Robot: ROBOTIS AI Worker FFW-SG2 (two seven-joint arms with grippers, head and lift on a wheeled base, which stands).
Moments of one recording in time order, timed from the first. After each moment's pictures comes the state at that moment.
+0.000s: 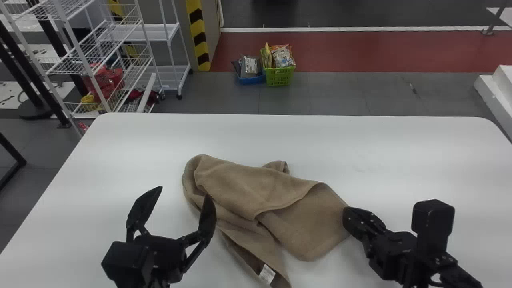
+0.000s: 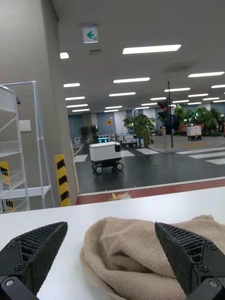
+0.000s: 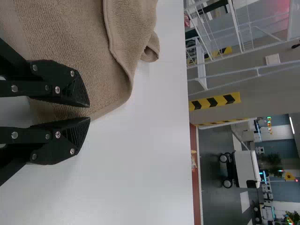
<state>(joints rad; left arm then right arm) 0.55 0.03 -0.03 -1.92 -0.11 -0.20 -0.02 0.34 0.00 -0.01 -1.91 -0.02 0.46 0.37</state>
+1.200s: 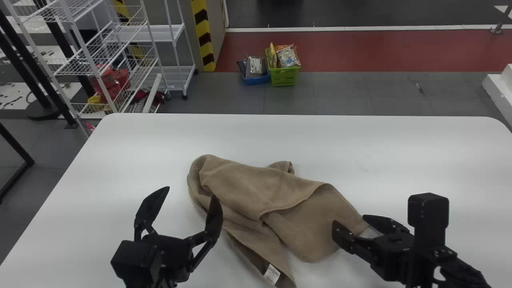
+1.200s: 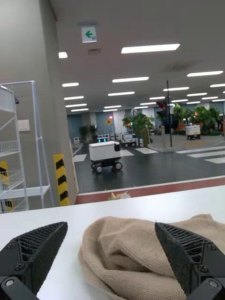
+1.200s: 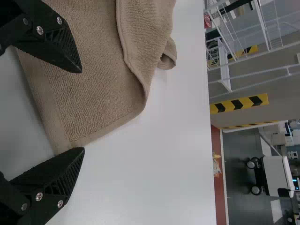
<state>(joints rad) 0.55 0.03 -0.03 -1.91 -0.11 -0.19 -0.02 0.32 0.00 0.02 -1.99 0.01 0.68 0.36</state>
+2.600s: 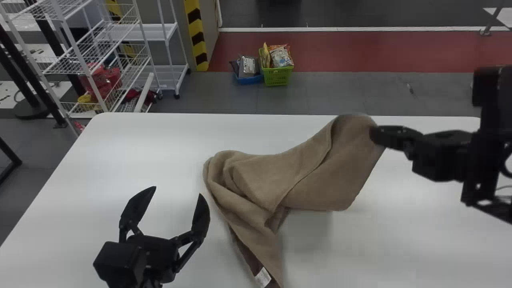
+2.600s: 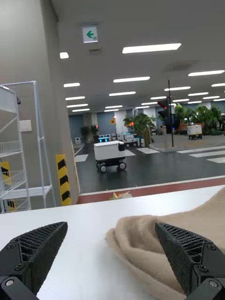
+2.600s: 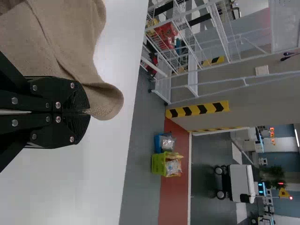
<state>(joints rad) 0.55 0.05 -0.02 -1.92 -0.10 -0.20 -0.01 -0.10 -0.02 -0.01 -2.42 0.25 1.37 0.61</state>
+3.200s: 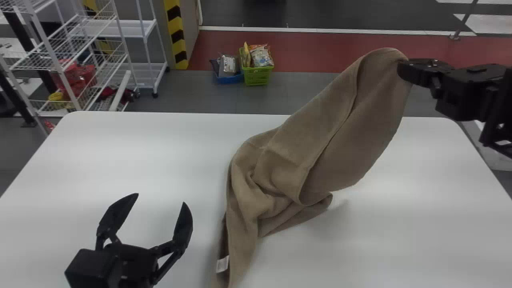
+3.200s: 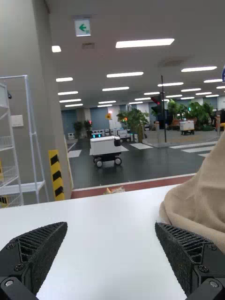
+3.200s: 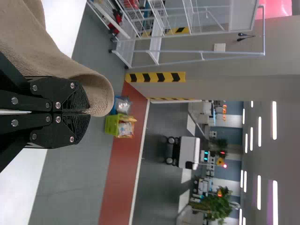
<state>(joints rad) 0.59 0.06 -0.04 -1.97 -0.11 -0.13 -0.06 -0.17 -0.06 -0.16 -2.33 0.30 1.10 0.64</state>
